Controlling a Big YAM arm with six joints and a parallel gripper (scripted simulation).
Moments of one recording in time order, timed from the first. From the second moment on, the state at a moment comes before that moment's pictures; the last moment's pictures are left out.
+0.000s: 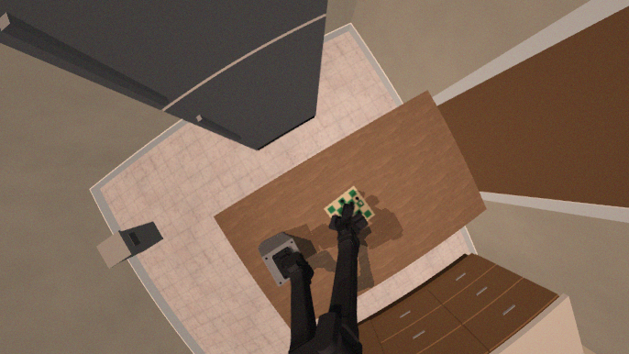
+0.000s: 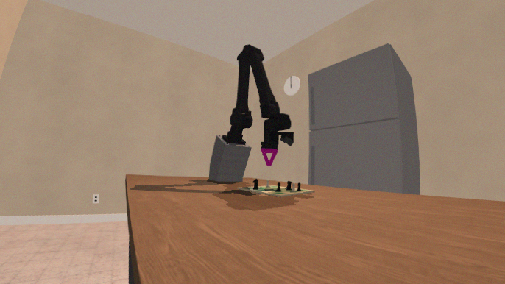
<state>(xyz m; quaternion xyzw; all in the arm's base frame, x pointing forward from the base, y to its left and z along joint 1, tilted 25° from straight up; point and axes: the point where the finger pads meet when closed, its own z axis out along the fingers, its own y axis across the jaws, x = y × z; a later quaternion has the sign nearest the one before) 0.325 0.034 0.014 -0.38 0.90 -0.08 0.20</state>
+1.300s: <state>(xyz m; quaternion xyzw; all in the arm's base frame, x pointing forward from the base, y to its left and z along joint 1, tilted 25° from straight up) 0.343 0.033 -0.024 -0.38 0.90 -0.08 0.20</state>
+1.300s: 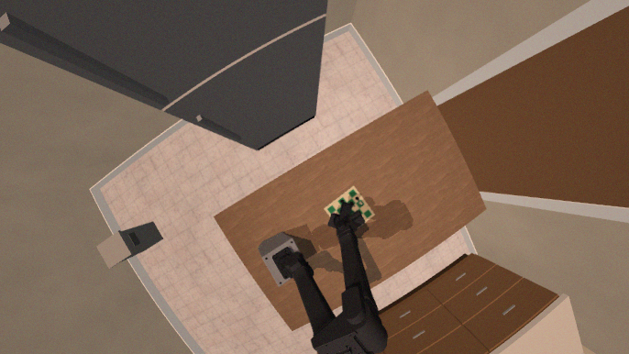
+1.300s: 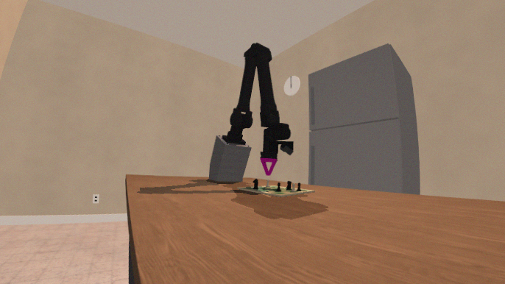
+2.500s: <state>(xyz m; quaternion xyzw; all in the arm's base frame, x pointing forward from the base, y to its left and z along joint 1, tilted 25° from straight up) 0.347 0.033 -0.033 -0.38 0.90 -0.08 0.20</state>
